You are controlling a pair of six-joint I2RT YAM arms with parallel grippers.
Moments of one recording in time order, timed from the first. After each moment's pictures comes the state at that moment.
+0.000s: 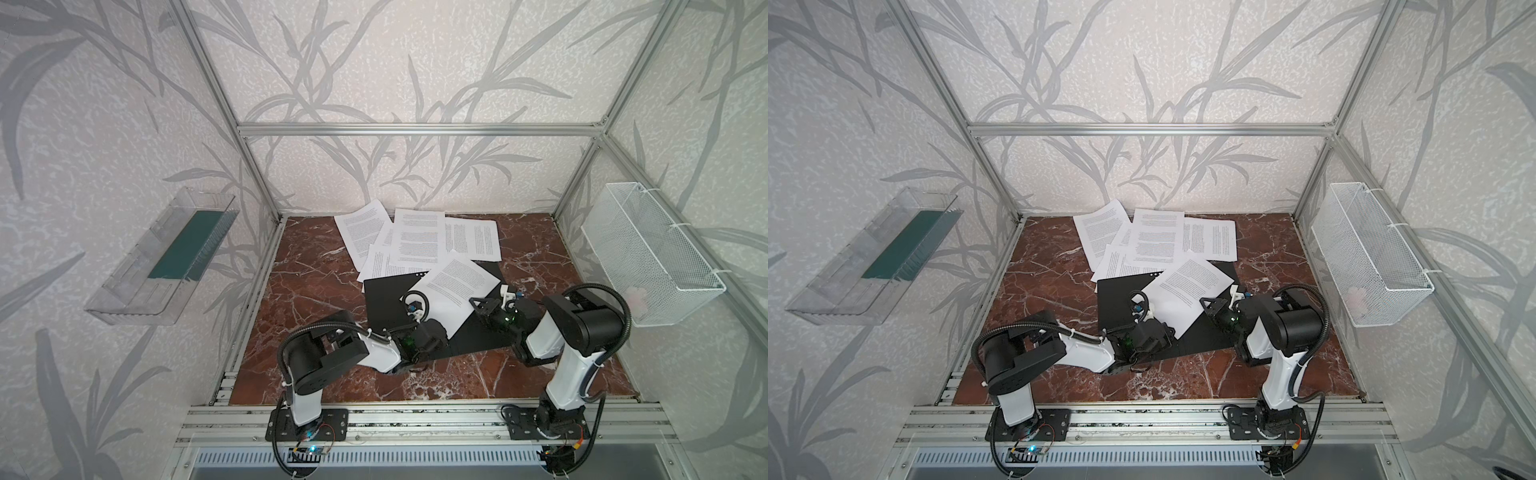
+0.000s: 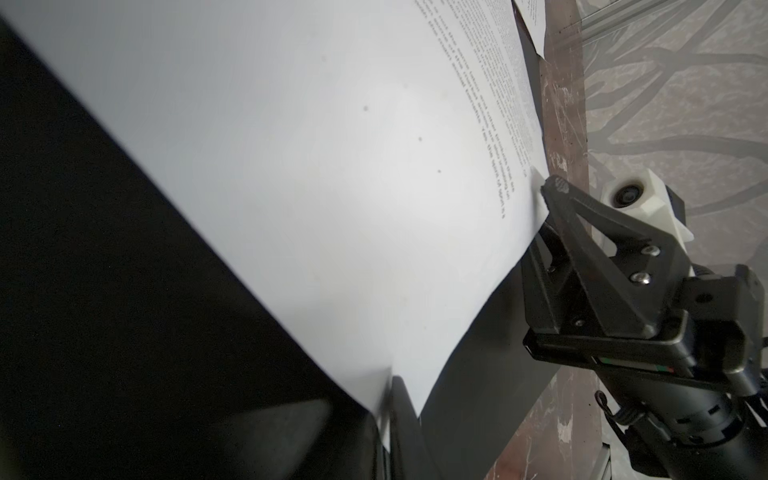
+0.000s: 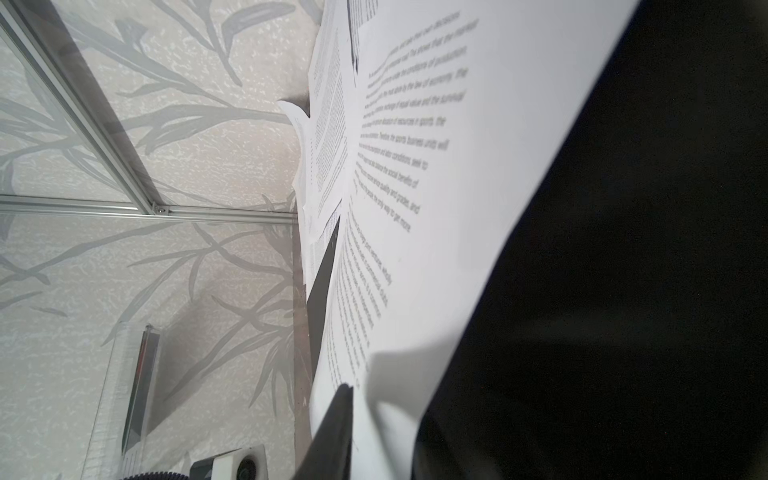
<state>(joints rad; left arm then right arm) -1.07 1.84 0.71 0.48 -0.25 -1.28 0.17 1.87 0.23 1.30 -0.52 1.20</state>
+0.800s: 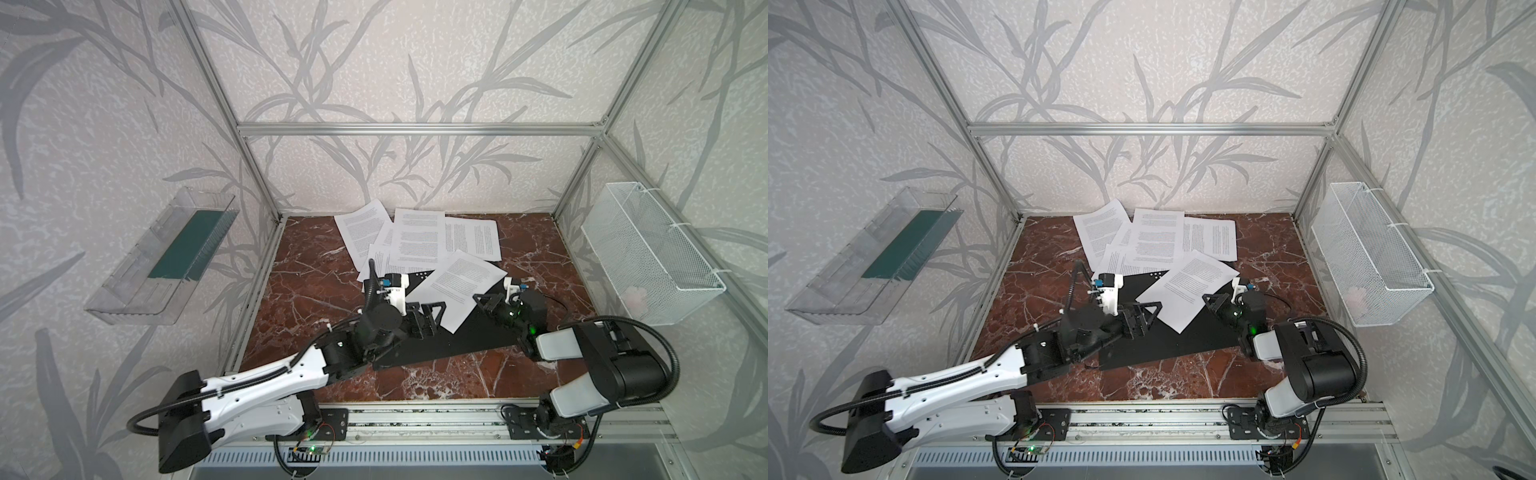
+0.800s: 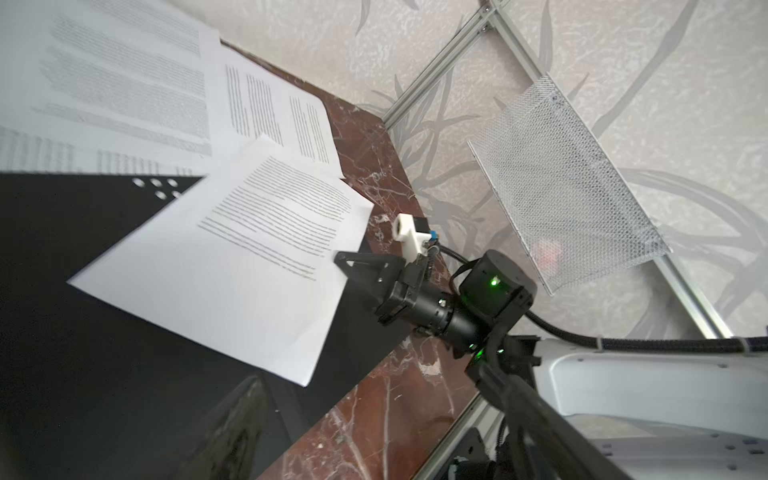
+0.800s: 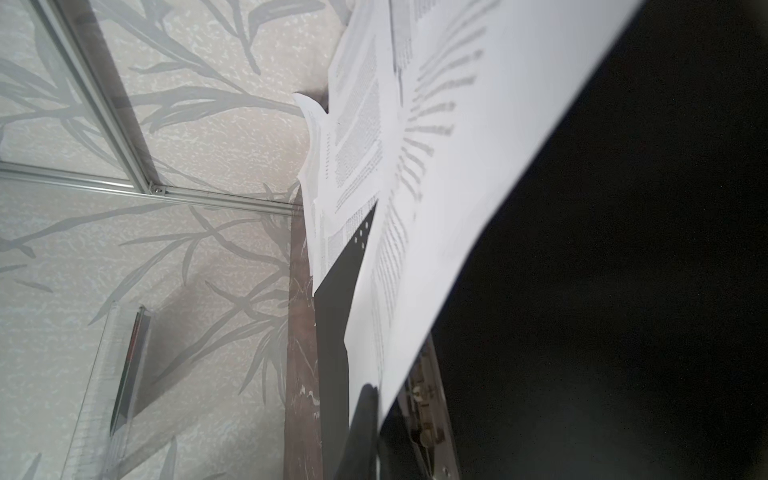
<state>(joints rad) -1.07 0.97 0.73 -0.05 -0.25 -0.84 0.16 1.46 0.30 0.77 -0.53 1.04</state>
